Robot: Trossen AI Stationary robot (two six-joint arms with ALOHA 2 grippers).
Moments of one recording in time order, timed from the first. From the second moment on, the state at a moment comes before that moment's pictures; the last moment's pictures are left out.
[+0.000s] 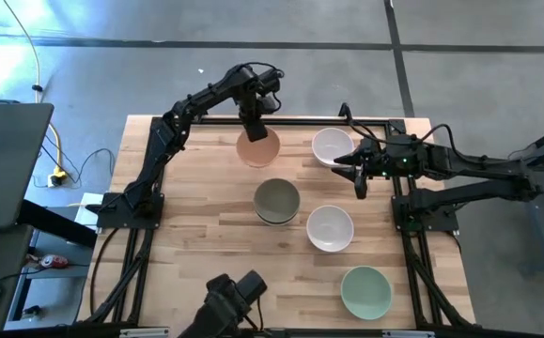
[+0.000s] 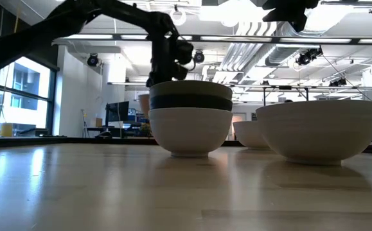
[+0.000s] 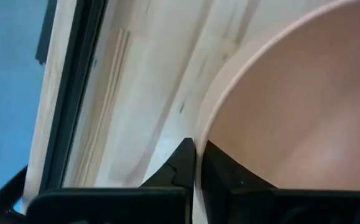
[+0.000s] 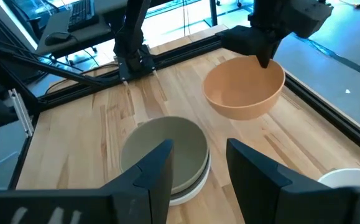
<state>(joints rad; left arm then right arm) 0.74 2.31 2.35 -1.57 0.04 0.28 -0.09 0.83 0.90 -0.45 0.09 0.26</state>
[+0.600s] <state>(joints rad) 0.62 2.22 2.36 -1.57 0.19 0.17 -0.09 0.83 0.90 -0.46 0.05 0.25</state>
